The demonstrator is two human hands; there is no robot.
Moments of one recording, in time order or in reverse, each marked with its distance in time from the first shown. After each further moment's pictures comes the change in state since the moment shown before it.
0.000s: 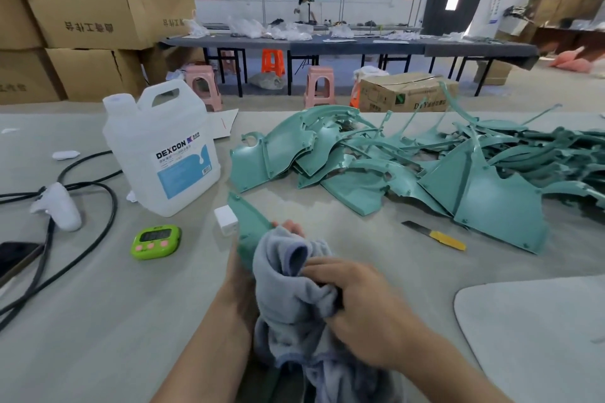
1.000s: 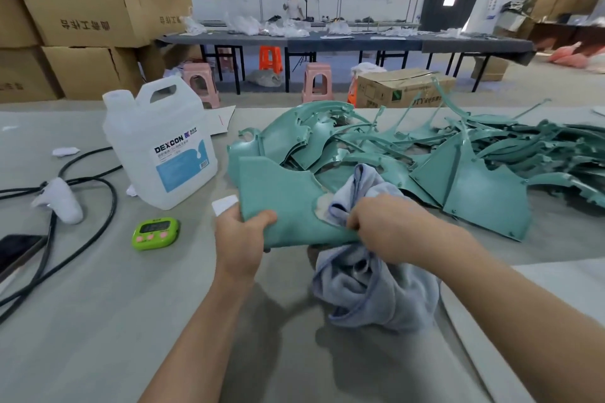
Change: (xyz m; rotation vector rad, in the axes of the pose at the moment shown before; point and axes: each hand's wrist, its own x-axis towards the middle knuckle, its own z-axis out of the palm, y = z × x) left_hand -0.004 0.016 0.010 0.469 0.053 0.480; right_hand 0.046 0.037 -0.074 -0.960 -0.307 0.256
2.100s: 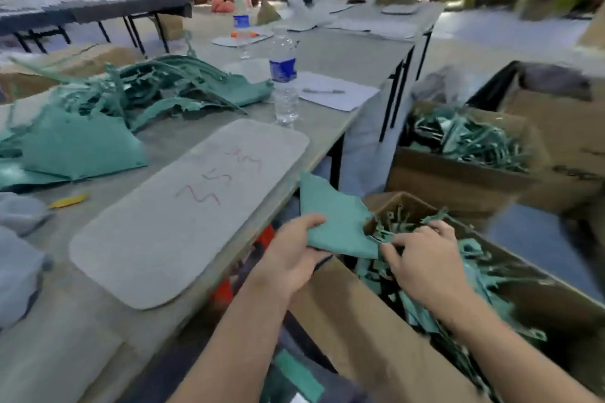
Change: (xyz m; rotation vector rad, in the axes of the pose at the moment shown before) left_hand -0.430 -0.041 0.280 -0.134 -1.250 -1.009; right_hand -0.542 0.045 0.201 0.067 0.178 1.422
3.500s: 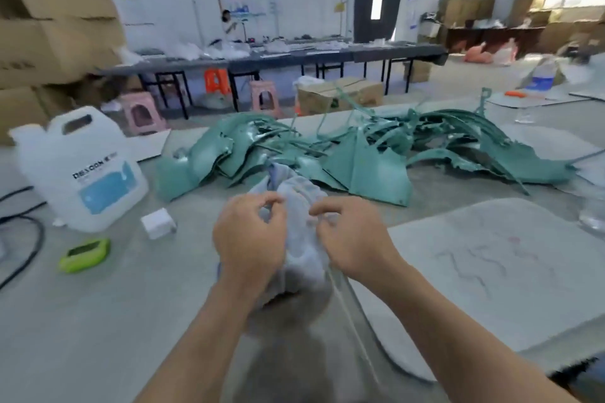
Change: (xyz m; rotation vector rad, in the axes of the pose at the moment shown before) left_hand -0.204 0.188 -0.251 1.078 1.573 1.028; right_hand 0.041 -0.440 -0.093 0.998 -0.262 -0.846
